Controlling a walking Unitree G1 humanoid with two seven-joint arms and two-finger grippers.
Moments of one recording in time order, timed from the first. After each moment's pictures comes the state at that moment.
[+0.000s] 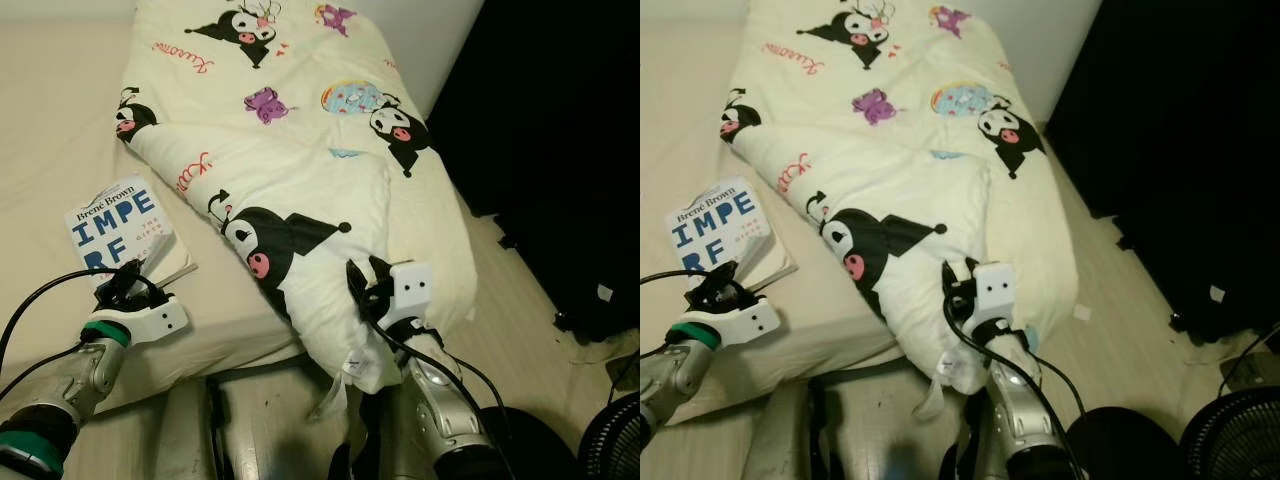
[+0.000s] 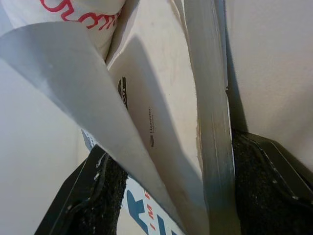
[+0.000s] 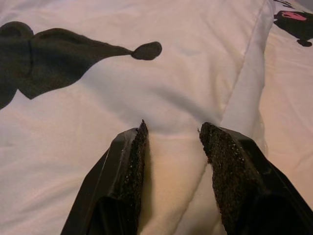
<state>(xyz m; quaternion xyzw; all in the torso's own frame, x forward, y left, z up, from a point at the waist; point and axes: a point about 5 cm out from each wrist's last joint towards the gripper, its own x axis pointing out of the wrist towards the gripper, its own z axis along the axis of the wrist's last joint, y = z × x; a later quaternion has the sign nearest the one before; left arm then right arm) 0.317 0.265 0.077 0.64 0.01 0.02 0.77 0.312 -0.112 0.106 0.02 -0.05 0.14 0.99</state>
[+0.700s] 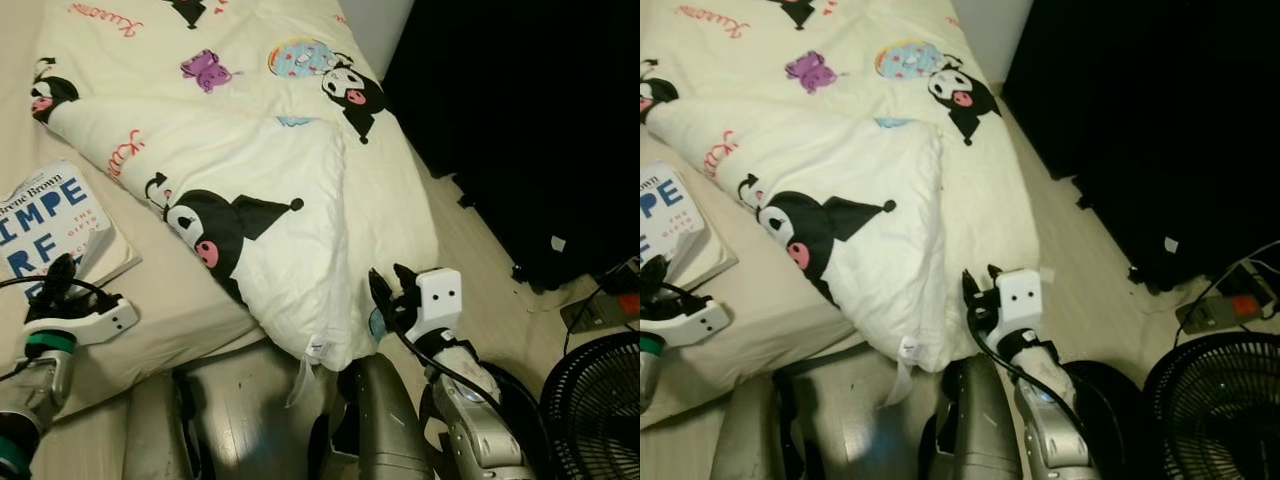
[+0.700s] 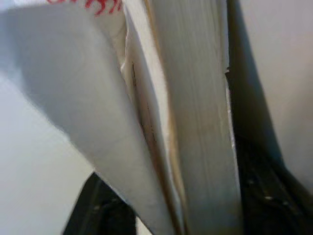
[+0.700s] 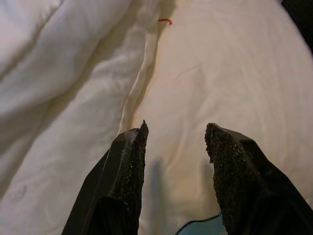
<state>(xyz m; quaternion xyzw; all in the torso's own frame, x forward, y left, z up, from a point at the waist) 0.298 0.328 0.095 0.72 0.02 0.16 0.67 0.289 -0.134 0.114 -0.01 -0.03 0.14 0.99</state>
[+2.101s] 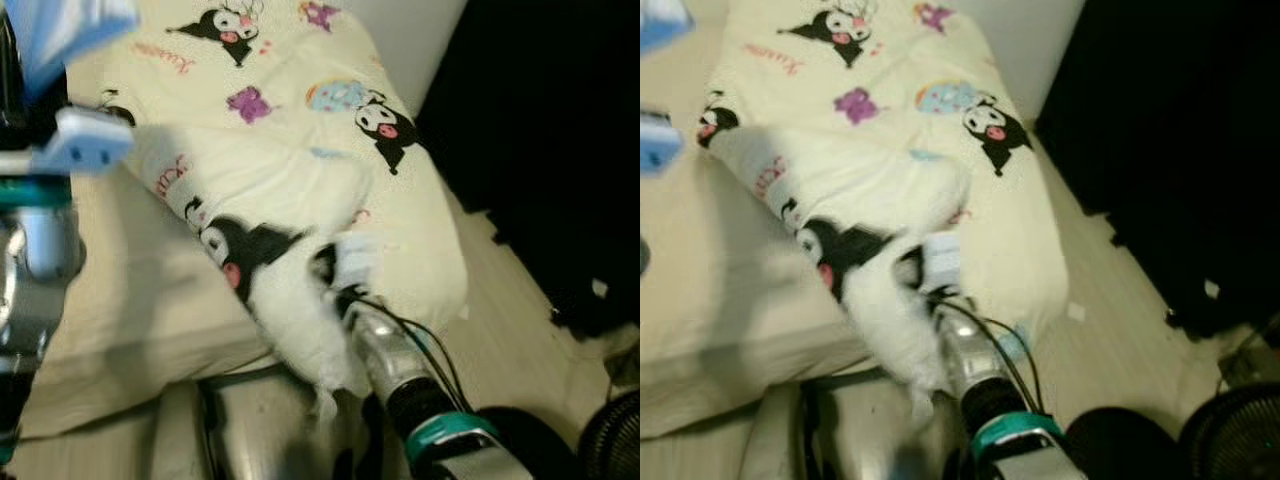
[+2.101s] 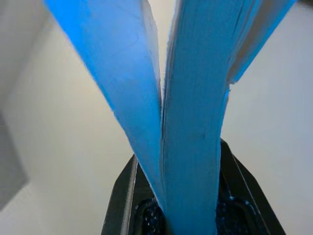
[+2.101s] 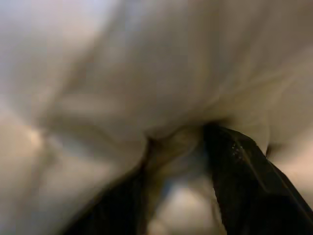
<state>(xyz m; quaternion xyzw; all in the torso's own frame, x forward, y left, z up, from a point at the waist) 0.280 0.235 0.344 0.44 -0.45 0.30 0.72 0.340 -0.024 0.111 0.09 0.06 0.33 0.94</state>
